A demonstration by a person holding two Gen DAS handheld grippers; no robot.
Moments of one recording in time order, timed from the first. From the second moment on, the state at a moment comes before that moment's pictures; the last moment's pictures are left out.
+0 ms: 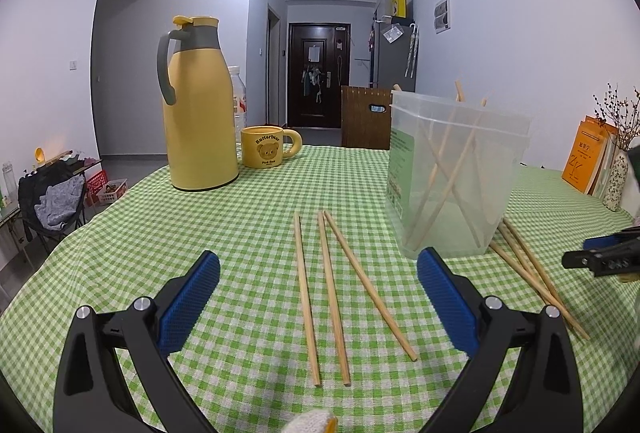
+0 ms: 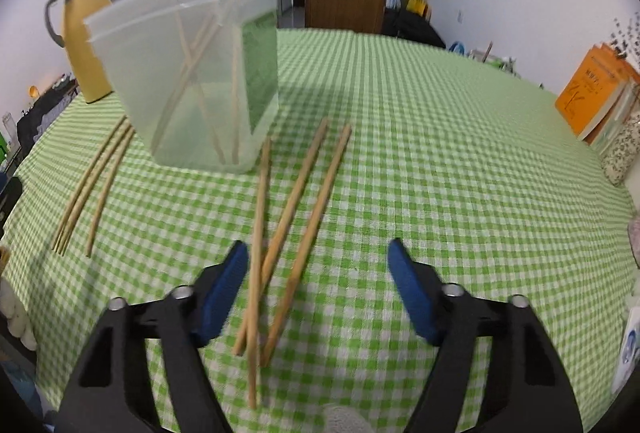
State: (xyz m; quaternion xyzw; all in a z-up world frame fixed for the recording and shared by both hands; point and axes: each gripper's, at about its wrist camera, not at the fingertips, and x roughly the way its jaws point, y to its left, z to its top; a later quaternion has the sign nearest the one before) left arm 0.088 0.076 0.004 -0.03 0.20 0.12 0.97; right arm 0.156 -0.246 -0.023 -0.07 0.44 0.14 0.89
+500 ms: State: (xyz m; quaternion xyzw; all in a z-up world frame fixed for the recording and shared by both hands) left arm 0.088 0.077 0.005 -0.04 0.20 0.12 0.97; right arm 0.215 -0.239 -0.049 -0.02 0.54 0.15 0.83
